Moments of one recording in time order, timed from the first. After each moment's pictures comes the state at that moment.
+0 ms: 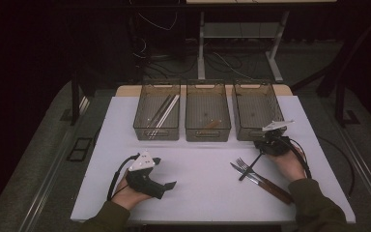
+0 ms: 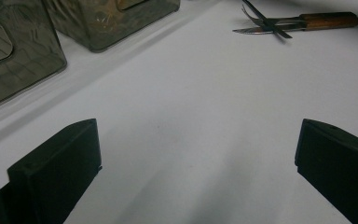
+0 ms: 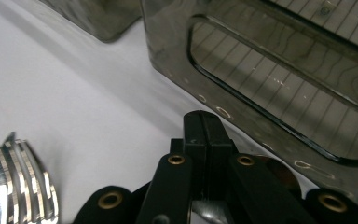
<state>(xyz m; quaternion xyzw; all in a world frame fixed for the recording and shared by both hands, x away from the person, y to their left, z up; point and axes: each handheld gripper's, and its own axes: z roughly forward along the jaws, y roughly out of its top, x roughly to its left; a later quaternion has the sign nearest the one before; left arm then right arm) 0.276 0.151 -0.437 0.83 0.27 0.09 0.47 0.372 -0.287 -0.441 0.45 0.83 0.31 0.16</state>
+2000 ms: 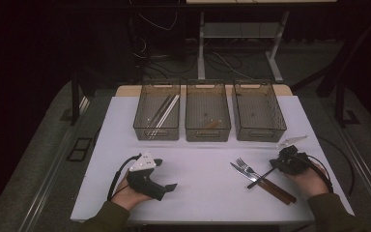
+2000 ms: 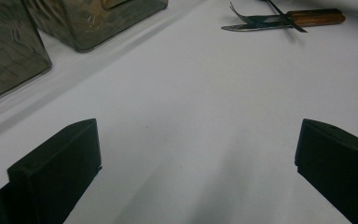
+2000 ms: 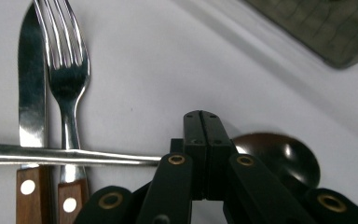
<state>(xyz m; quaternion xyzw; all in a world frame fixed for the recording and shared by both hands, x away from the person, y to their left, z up) 0.276 0.149 -0.437 0.84 0.26 0.08 0.47 0.314 -0.316 -0.435 0.44 0.85 0.25 0.14</state>
